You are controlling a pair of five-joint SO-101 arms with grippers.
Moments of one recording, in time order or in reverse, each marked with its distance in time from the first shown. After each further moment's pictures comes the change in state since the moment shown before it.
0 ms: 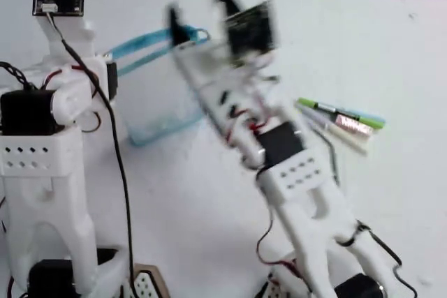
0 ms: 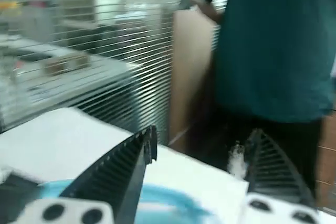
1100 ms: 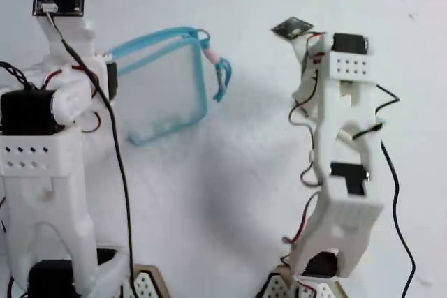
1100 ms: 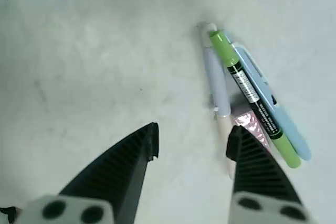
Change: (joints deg) left arm 0.0 0.0 0.0 0.0 0.0; right arm 32.8 55.4 -49.1 81.8 42.8
